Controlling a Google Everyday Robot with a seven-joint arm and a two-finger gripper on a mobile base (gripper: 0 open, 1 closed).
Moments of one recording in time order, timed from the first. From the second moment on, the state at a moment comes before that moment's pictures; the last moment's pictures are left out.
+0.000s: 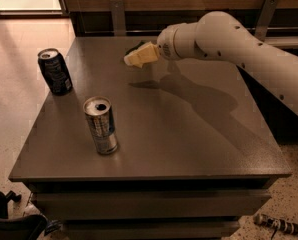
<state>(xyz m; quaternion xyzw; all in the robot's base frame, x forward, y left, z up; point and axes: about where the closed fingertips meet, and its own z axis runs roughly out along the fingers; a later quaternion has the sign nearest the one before) 0.740 -0.005 0.898 -0.36 0.75 0.17 0.53</state>
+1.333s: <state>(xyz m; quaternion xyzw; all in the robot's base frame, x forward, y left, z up) 0.787 0.010 0.829 -0.30 0.77 0.19 0.53</state>
